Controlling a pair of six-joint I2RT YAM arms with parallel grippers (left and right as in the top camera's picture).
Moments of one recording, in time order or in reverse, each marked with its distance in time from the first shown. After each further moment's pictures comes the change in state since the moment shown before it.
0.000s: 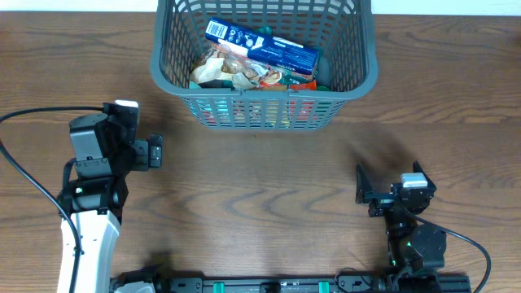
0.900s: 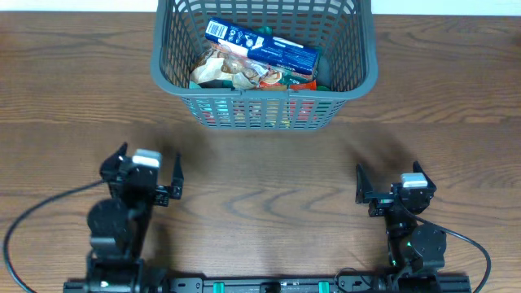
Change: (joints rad) left arm -0.186 -0.708 -0.504 0.391 0.022 -0.019; right arm 0.000 0.000 0.000 0.001 0.000 0.000
